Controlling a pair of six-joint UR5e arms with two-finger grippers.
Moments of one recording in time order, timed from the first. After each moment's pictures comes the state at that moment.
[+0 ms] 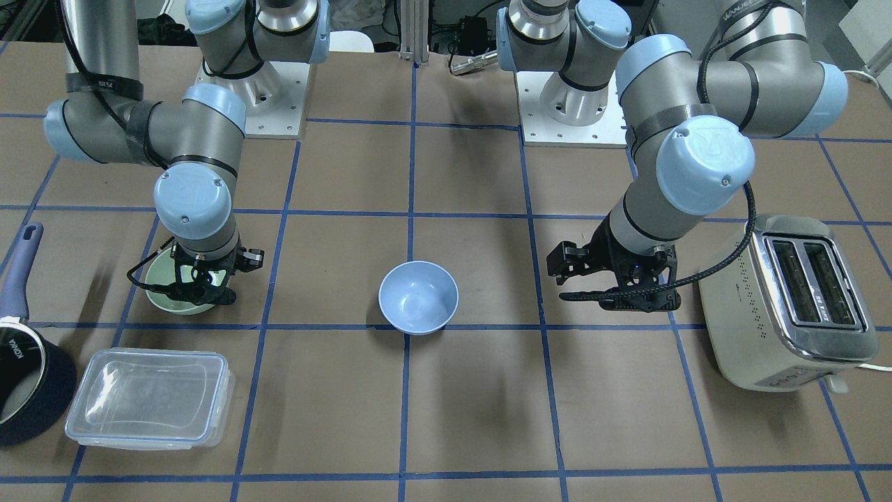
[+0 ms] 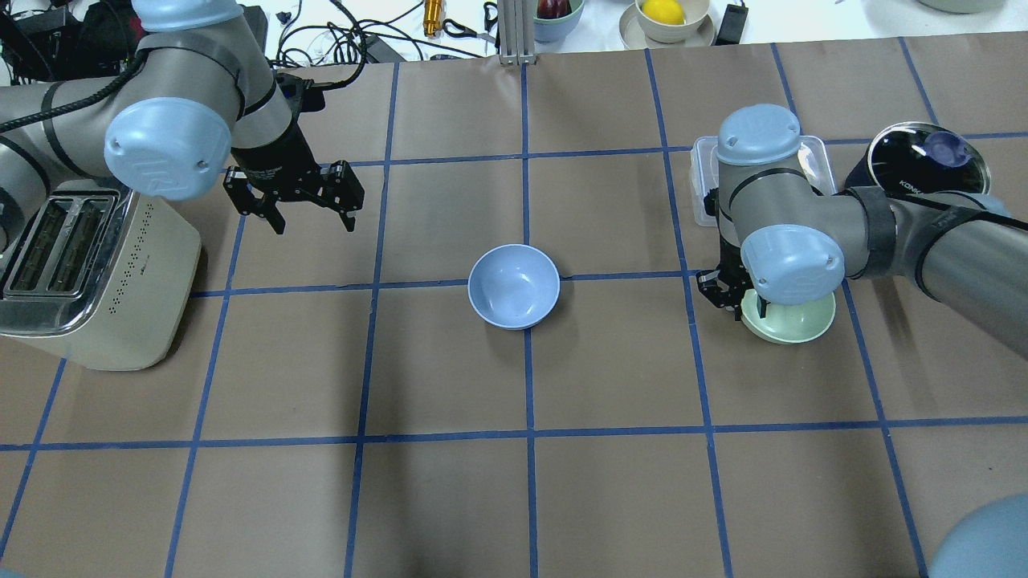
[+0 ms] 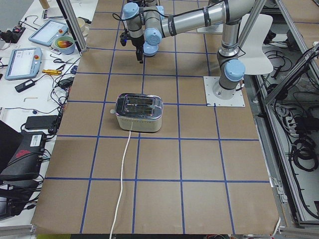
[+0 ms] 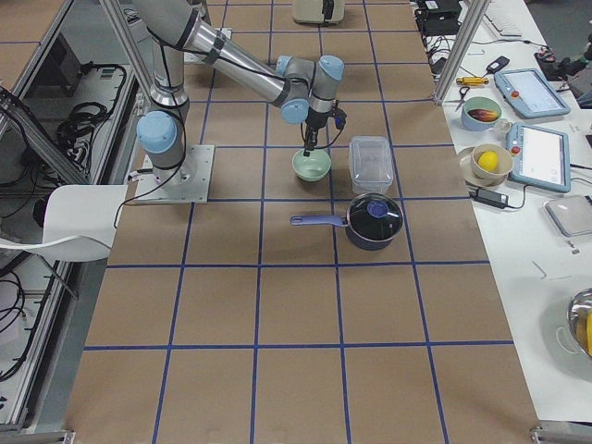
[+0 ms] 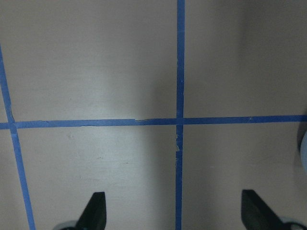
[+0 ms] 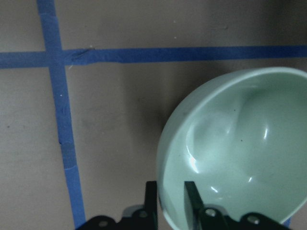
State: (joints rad) left arm -1.53 -1.82 -1.64 -1.36 1.57 0.04; right arm 1.55 -1.29 1.96 -2.04 -1.82 0.03
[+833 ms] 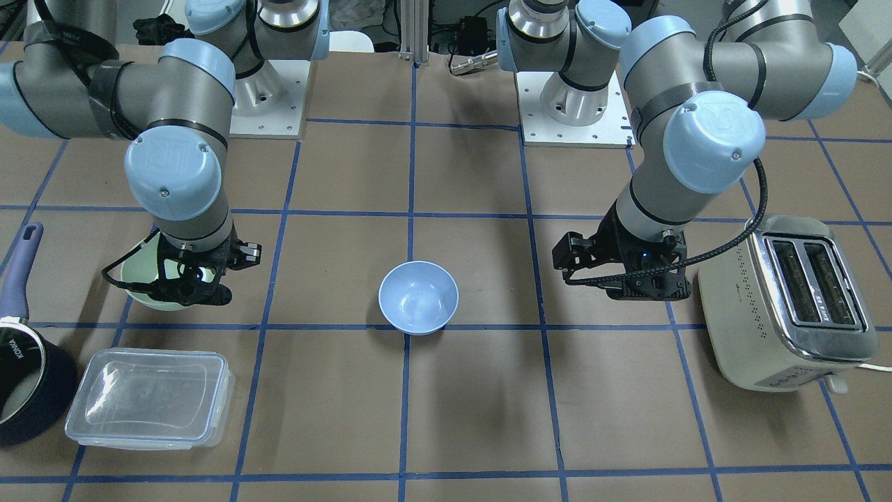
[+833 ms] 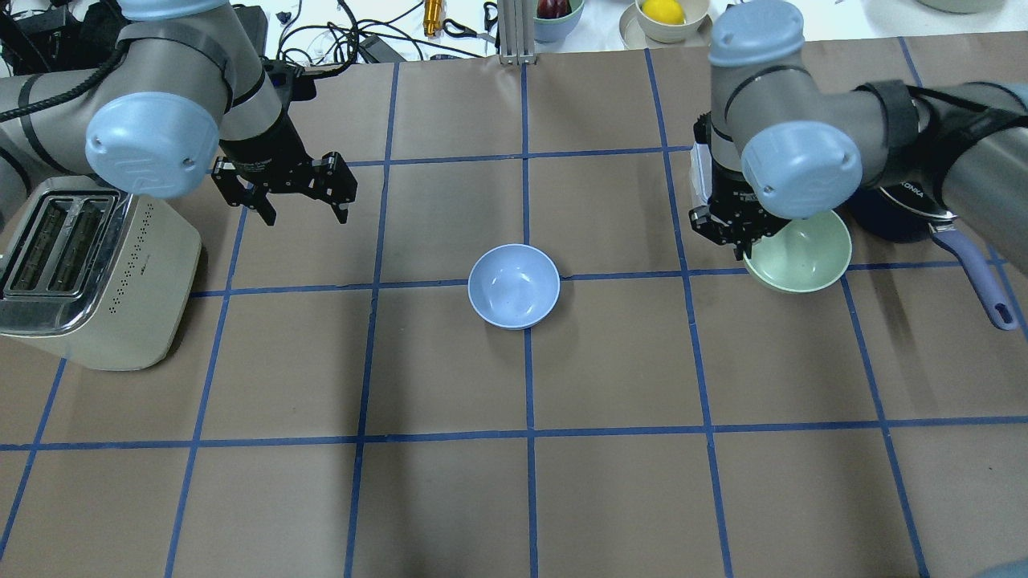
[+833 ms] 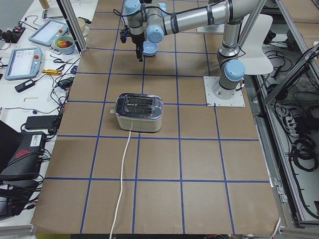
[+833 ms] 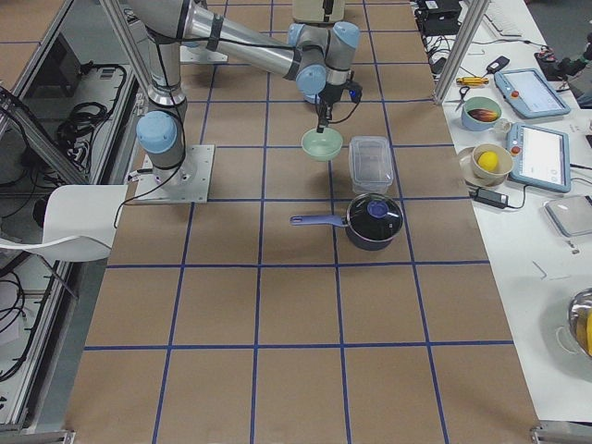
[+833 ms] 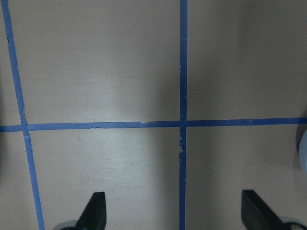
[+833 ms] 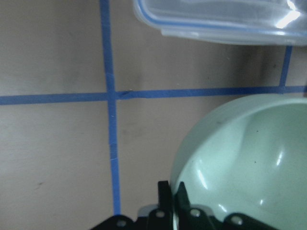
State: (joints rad) left arm -1.53 -1.78 -1.64 -1.36 1.58 0.05; right arm 1.62 -1.31 1.67 -1.76 -1.78 0.07
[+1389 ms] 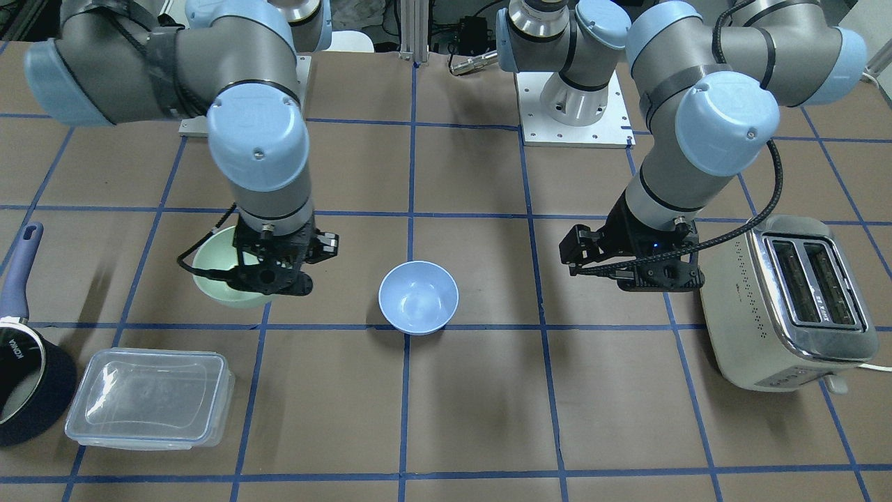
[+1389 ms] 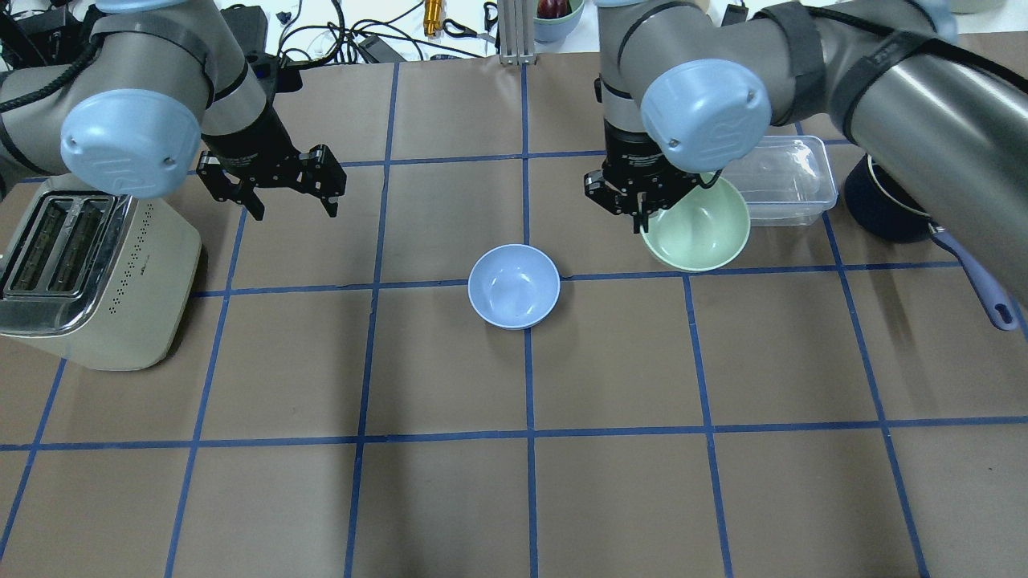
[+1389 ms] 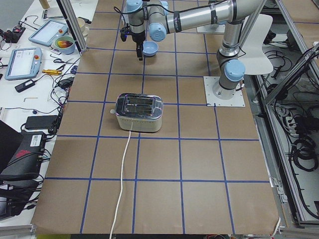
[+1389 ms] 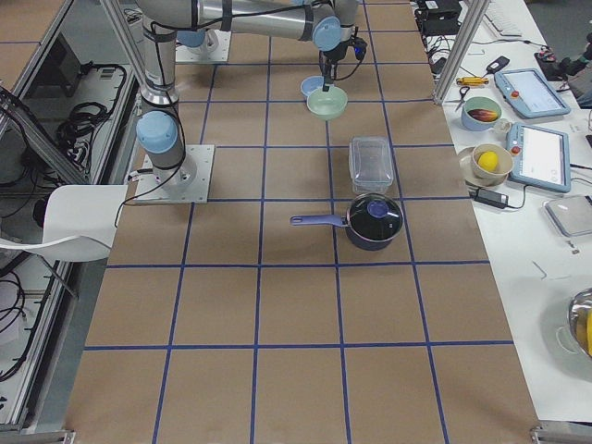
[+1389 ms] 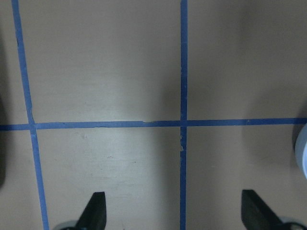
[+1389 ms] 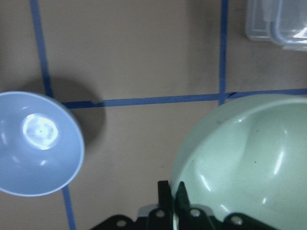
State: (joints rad) left arm -1.51 -1.76 -1.64 -1.36 1.58 0.05; right arm 1.83 -1.24 1.48 -1.66 -1.64 0.30
